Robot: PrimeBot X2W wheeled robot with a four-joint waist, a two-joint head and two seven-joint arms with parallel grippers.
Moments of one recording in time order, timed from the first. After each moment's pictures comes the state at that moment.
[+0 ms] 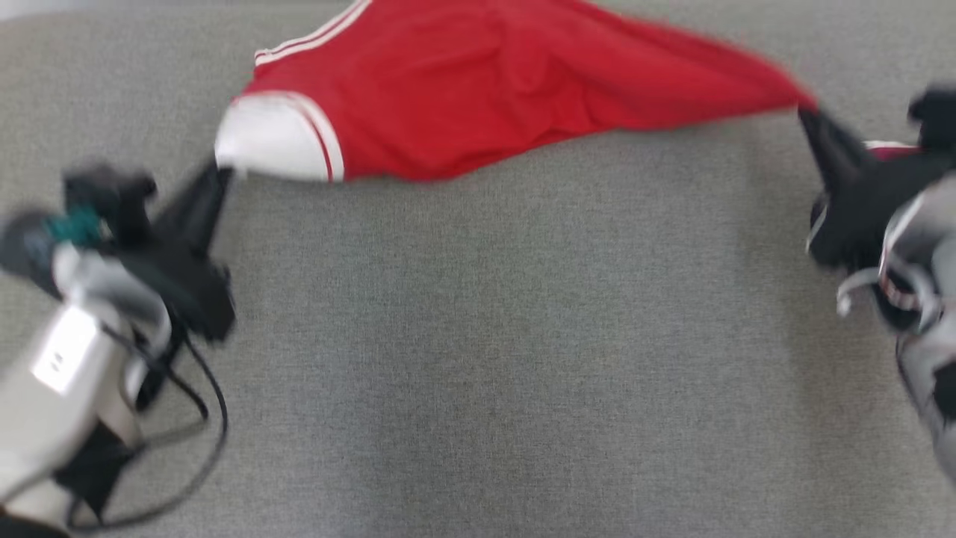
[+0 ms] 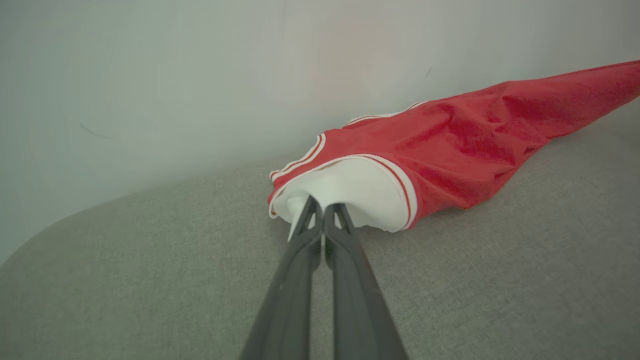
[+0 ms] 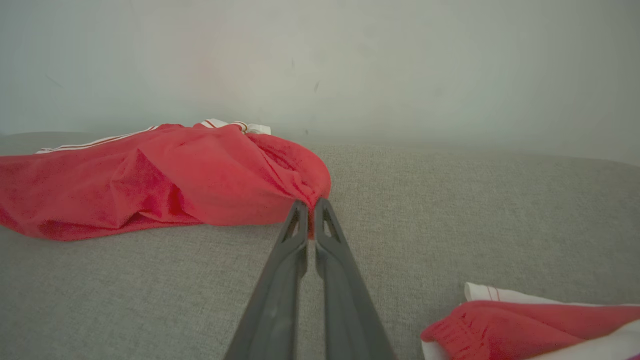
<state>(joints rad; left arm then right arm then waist) -0.88 0.44 -0.69 0.61 -0.53 -0.13 -0.14 -0.79 -0.36 0.22 0.54 0.57 0.12 0.15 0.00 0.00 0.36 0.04</state>
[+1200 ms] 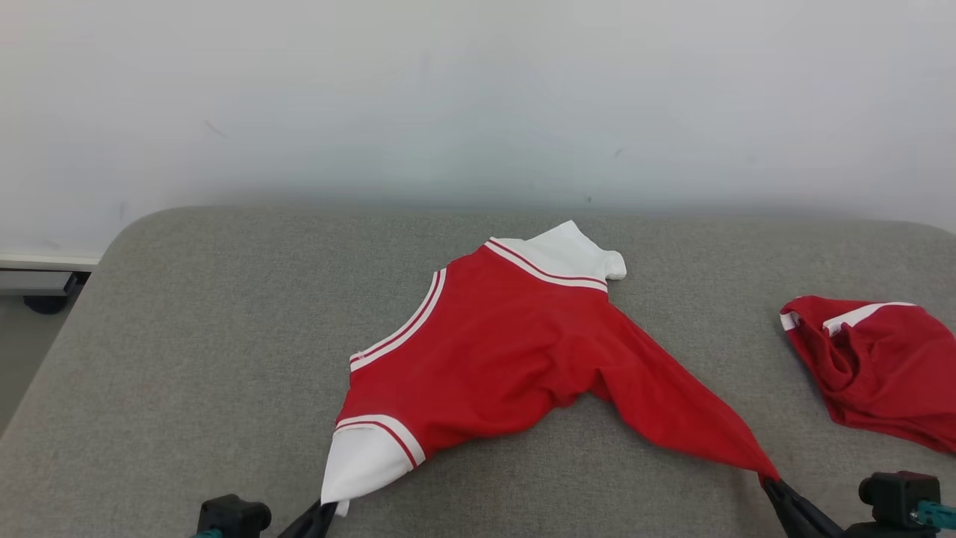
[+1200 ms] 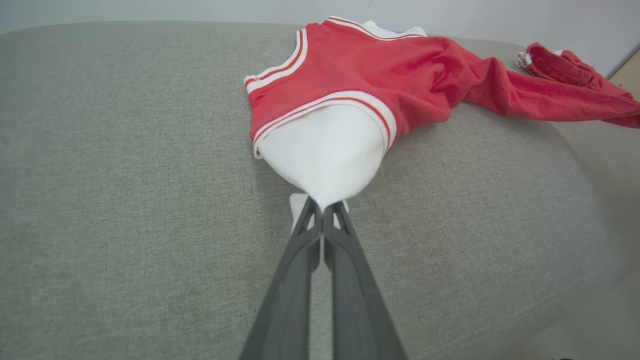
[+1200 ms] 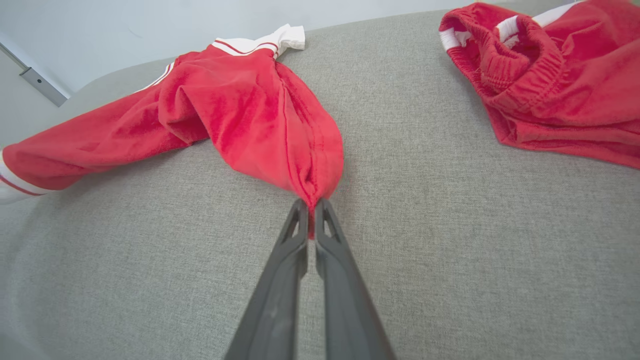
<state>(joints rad) -0.16 0.47 -0.79 0.26 -0.65 0.04 -0.10 0.10 -0.39 0.22 0.23 0.71 0.07 0.02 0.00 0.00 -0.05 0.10</state>
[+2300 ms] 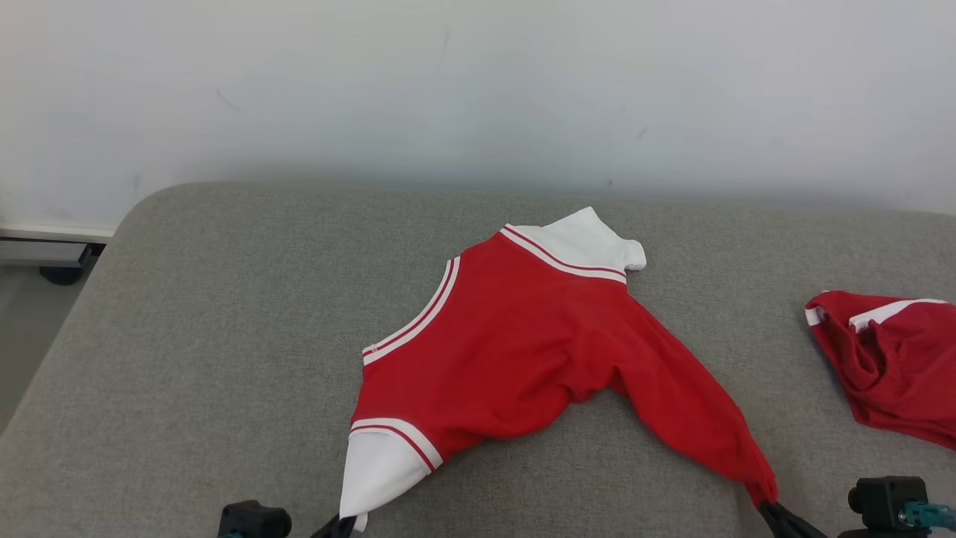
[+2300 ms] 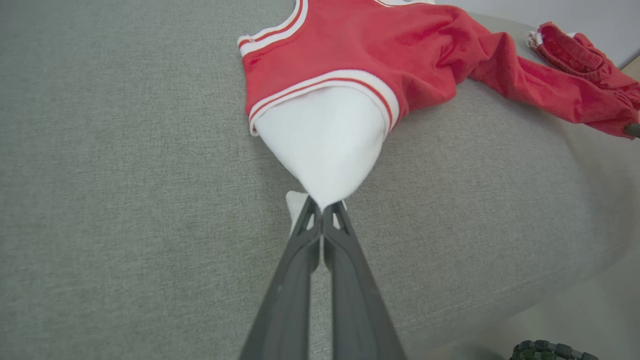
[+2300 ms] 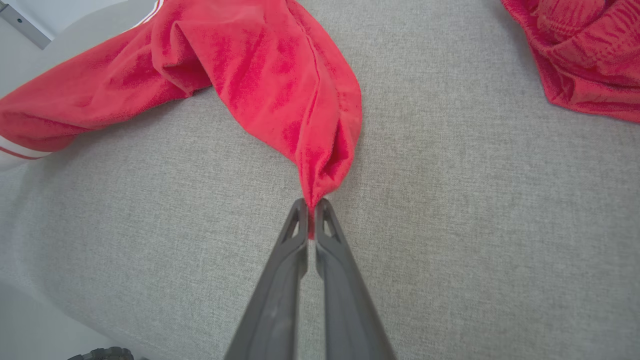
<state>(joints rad) -0.13 0.46 -0.79 0.15 -0.65 0.10 0.01 0.15 -0.43 0.24 0.09 0.72 -0.01 0.18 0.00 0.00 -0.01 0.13</state>
